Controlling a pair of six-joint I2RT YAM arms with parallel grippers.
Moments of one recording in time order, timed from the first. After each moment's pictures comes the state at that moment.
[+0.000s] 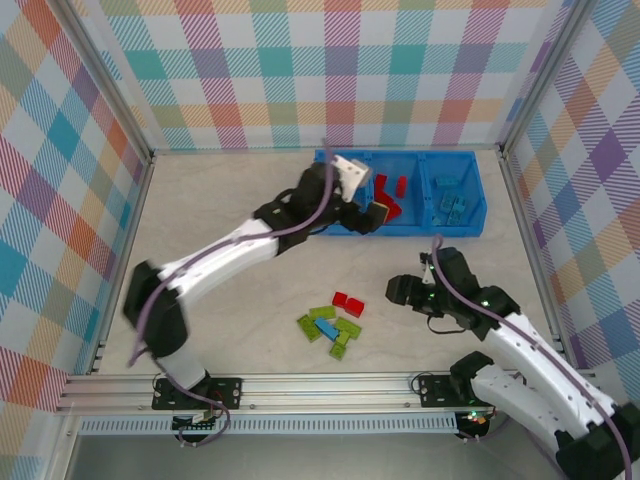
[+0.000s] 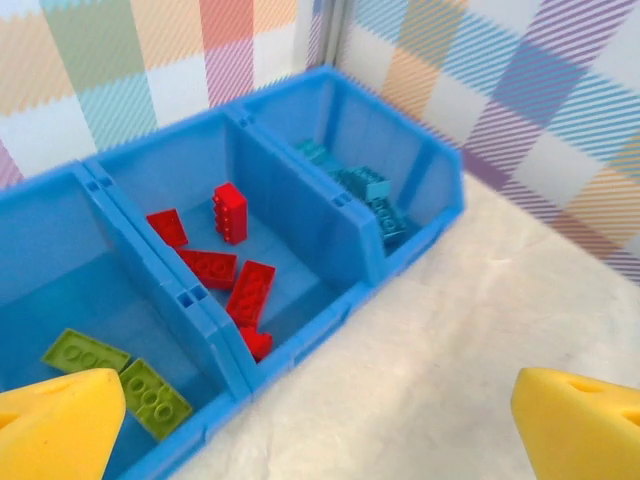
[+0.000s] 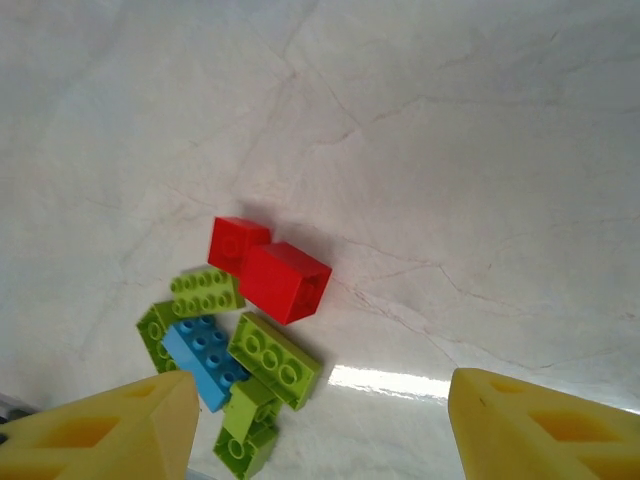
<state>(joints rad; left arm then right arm) -0.81 1.58 1.42 -0.24 0.04 -0.12 0.57 0.82 0.64 -0.74 -0.18 0.77</state>
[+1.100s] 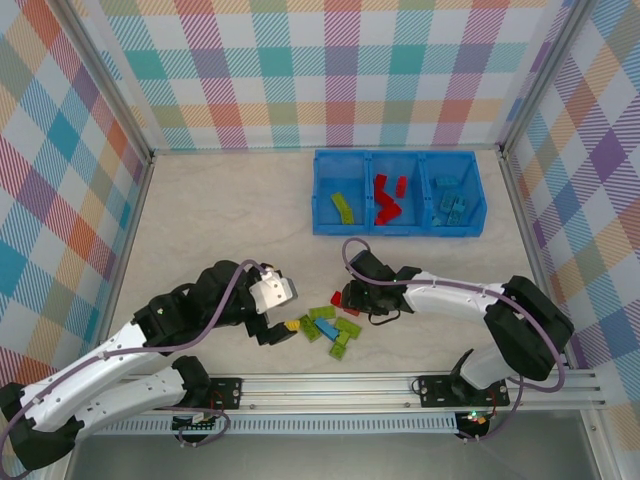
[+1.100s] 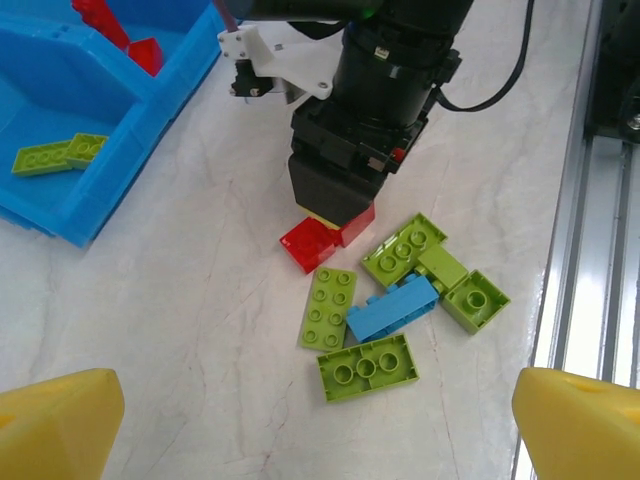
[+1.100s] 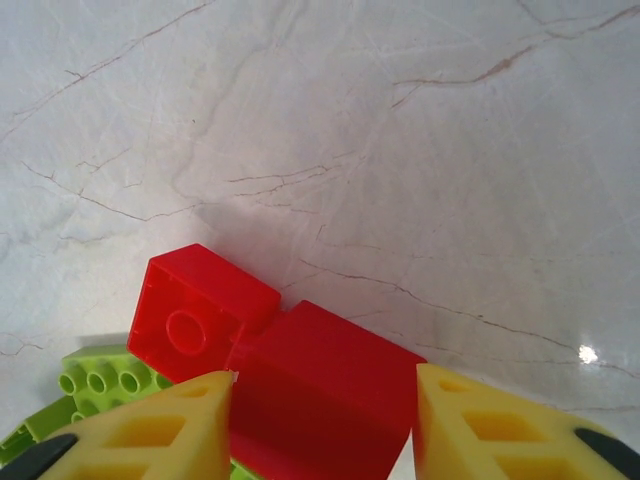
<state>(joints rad) -0.91 0.73 0.79 -0.68 0.12 0.30 0.86 1.47 0.73 -0.38 -0.01 0.97</state>
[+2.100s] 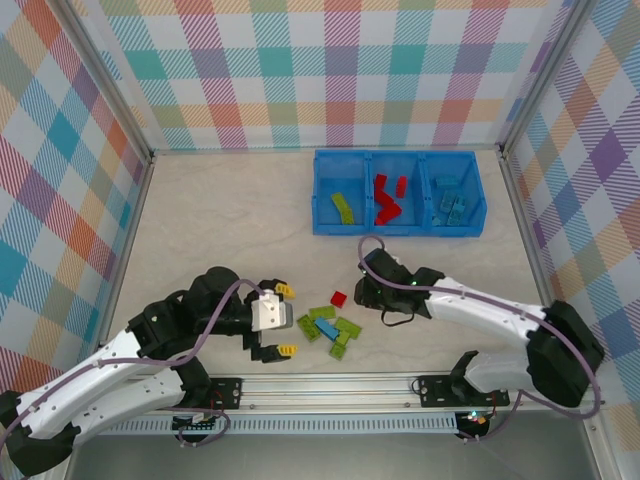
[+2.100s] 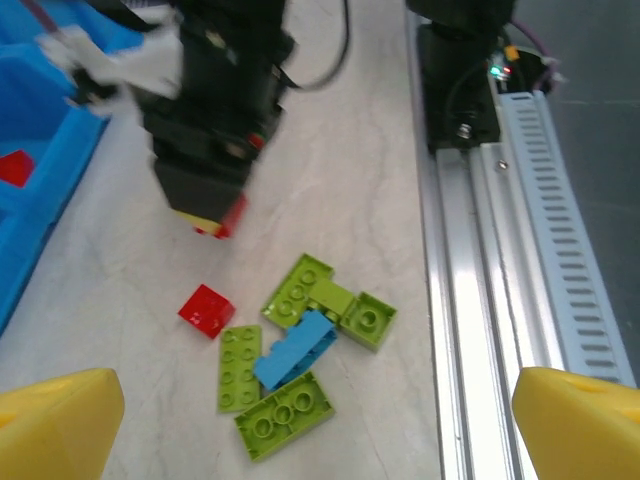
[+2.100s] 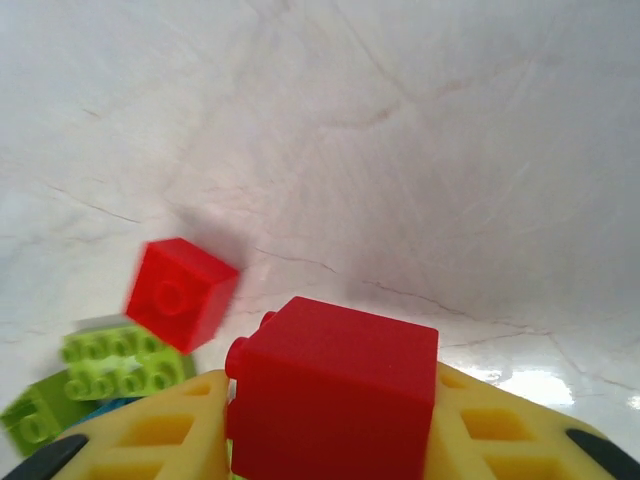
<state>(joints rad) -0.91 0.66 0.73 -0.66 0.40 0.47 0.84 1.24 0.75 -0.55 0.11 0.91</state>
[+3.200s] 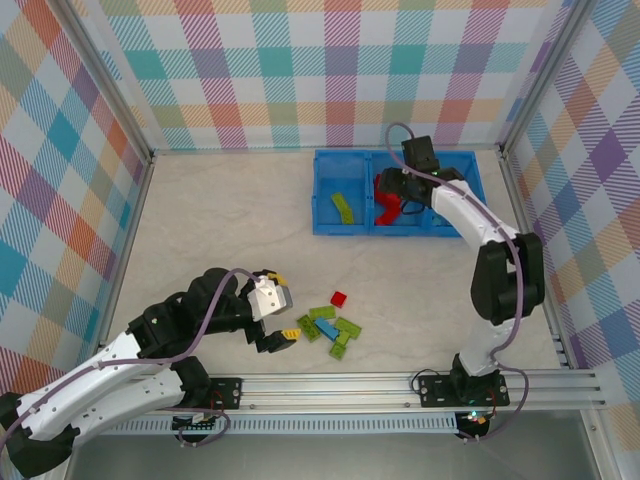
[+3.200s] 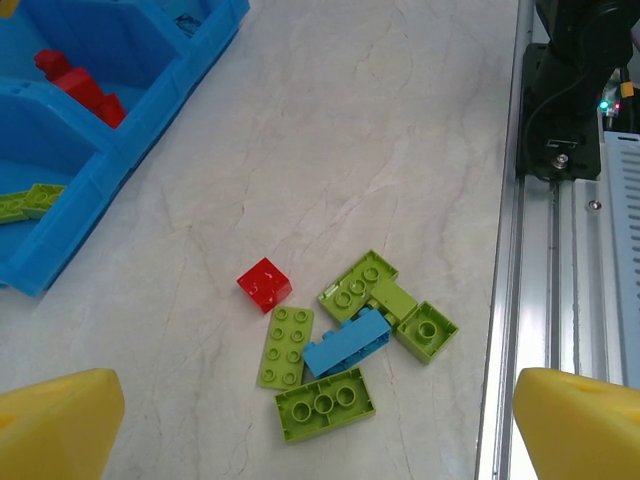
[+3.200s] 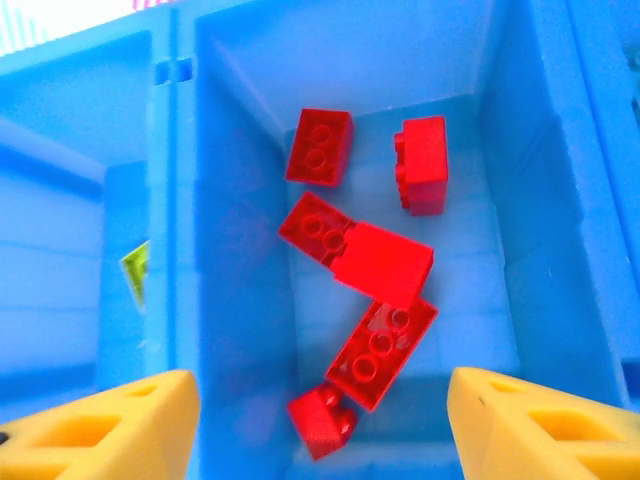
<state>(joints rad) -0.91 0.65 0.71 -0.60 0.22 0.28 0.29 1.76 1.47 -0.55 0.03 0.43</state>
